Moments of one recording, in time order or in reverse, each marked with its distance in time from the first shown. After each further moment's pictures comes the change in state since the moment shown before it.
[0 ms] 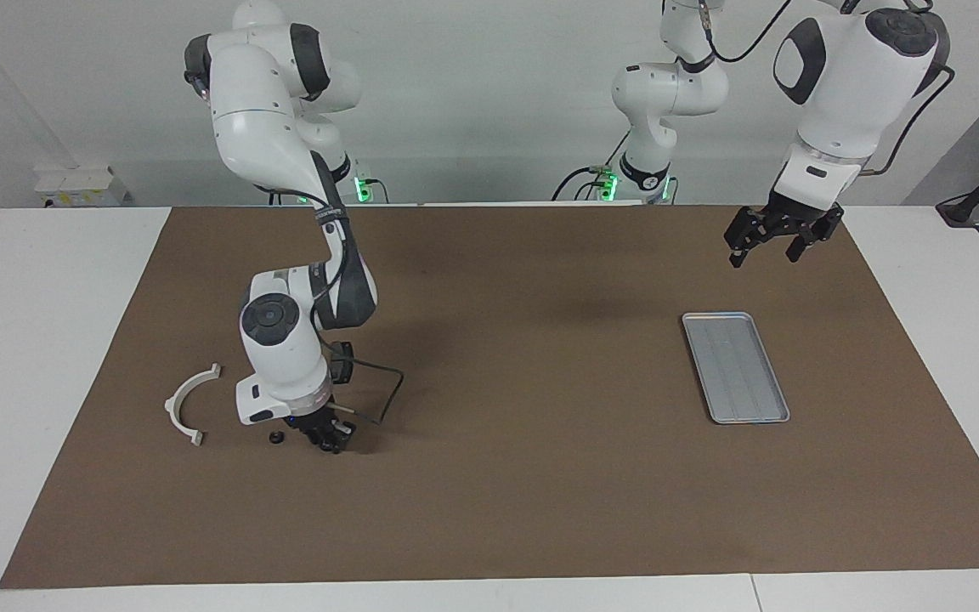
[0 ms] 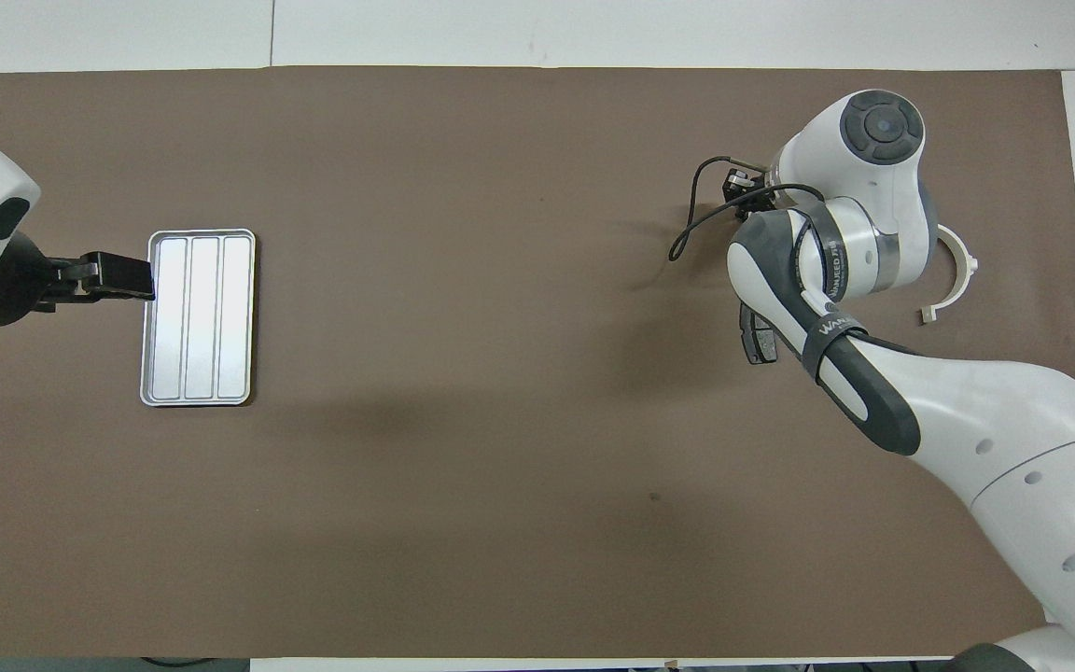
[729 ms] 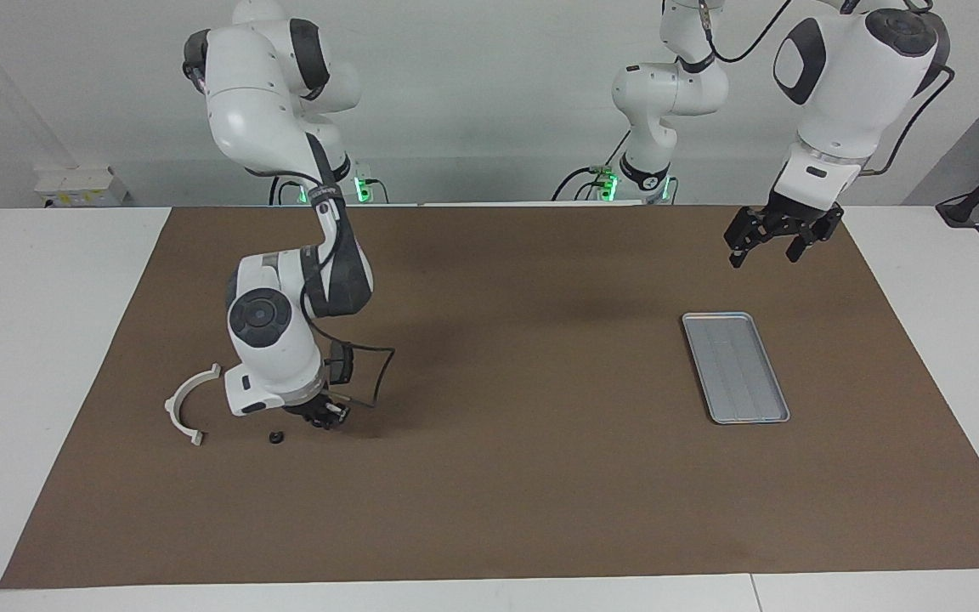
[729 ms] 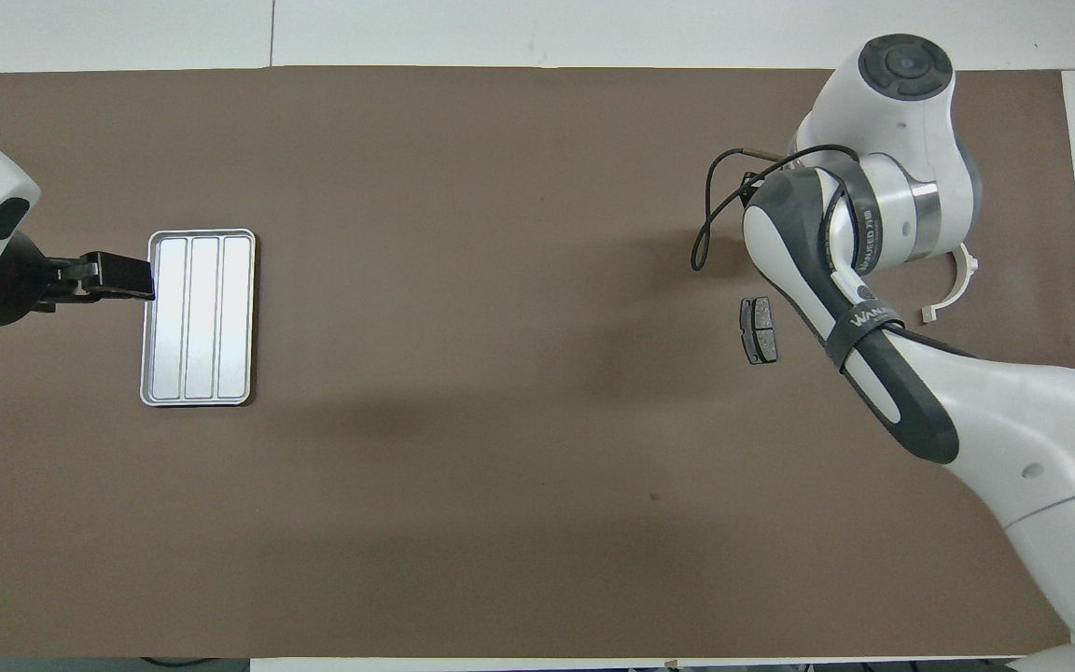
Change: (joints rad) left arm 0.000 0.000 0.000 0.000 0.000 0.000 0.000; right arm 0.001 -0.060 0.022 0.168 0.004 -0.438 -0.057
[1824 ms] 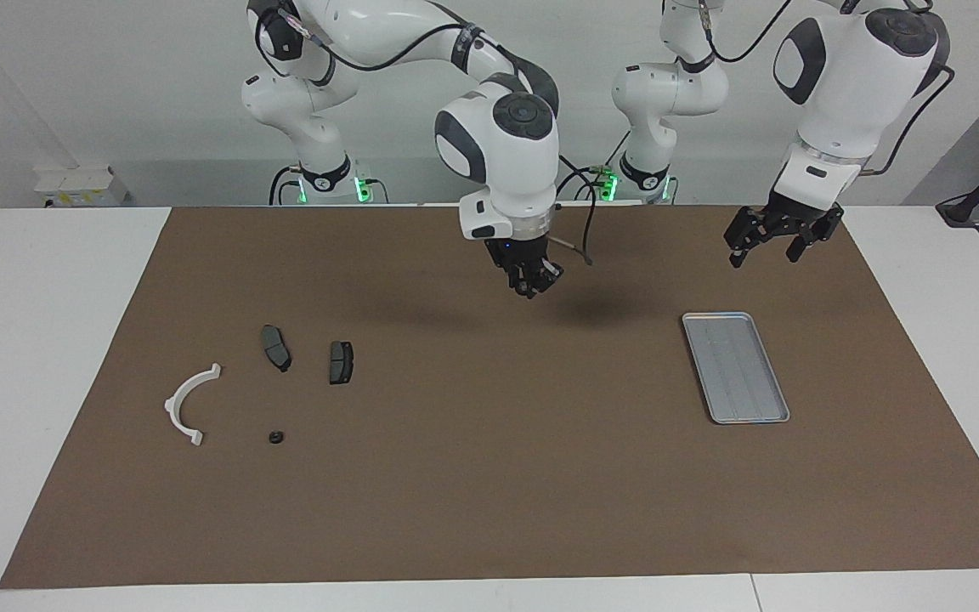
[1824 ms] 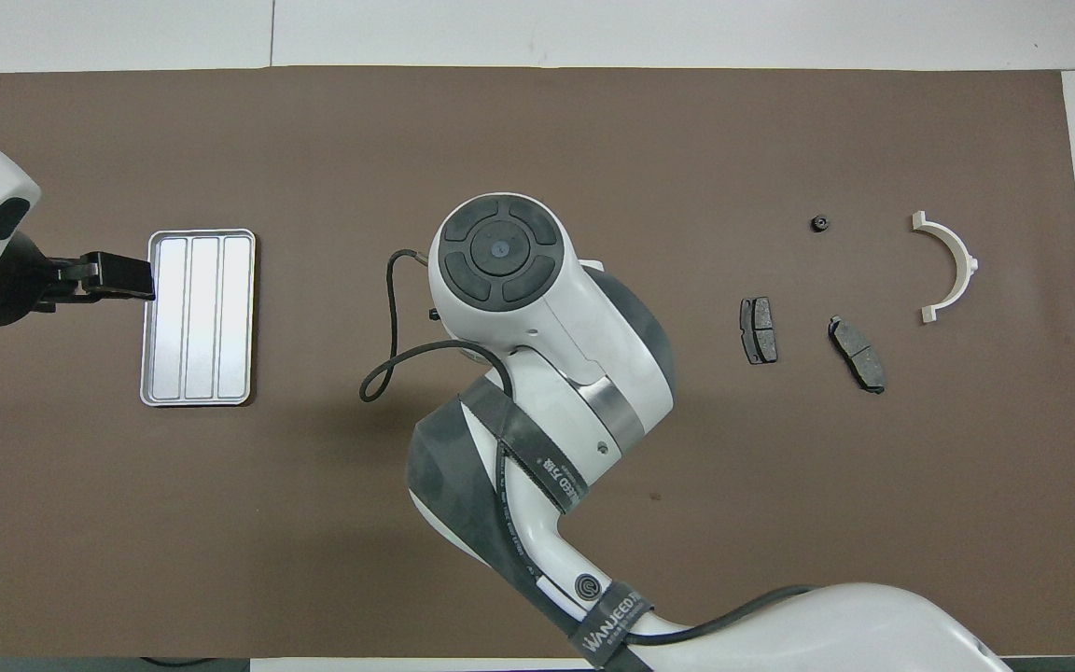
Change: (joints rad) left arm 0.000 0.000 0.000 0.000 0.000 0.000 0.000; right arm 0.433 -0.125 0.093 -0.044 0.095 0.052 0.820
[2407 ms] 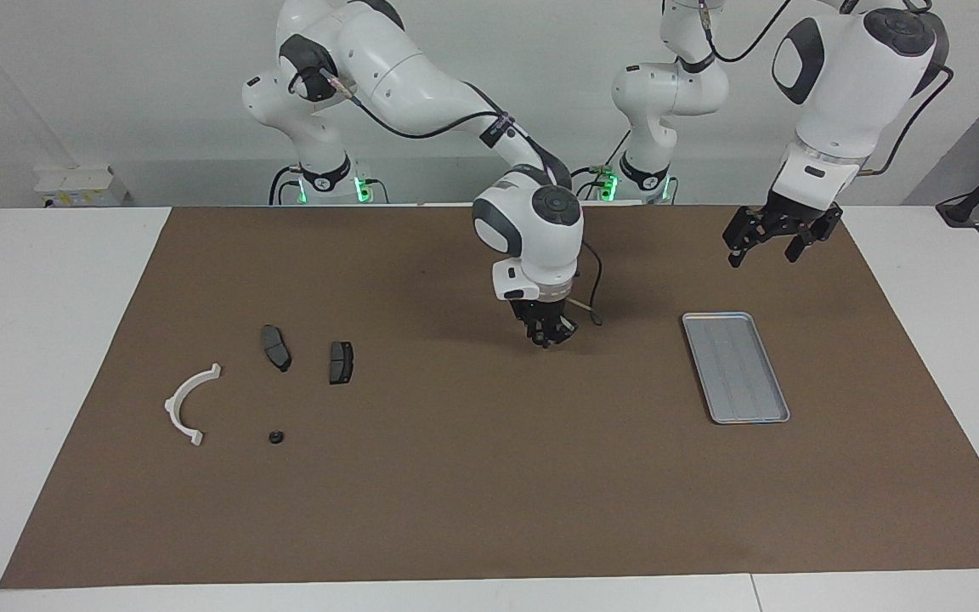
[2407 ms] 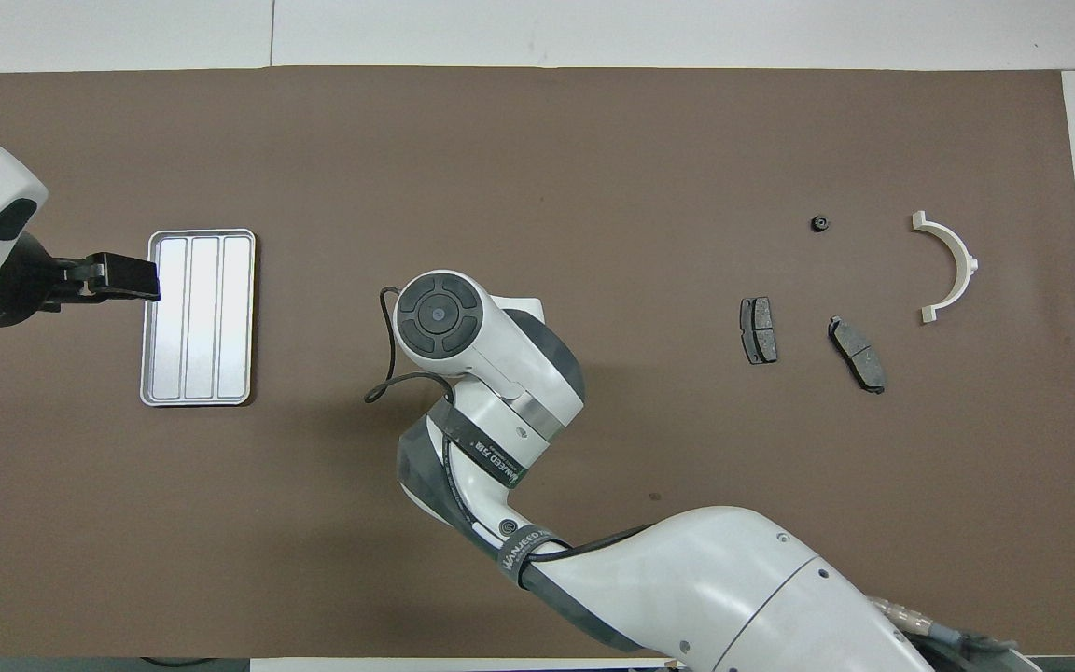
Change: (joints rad) left arm -0.008 0.000 -0.006 0.000 0.000 -0.004 0.000; right arm 0.064 0.219 -0.003 -0.025 -0.128 0.257 0.107
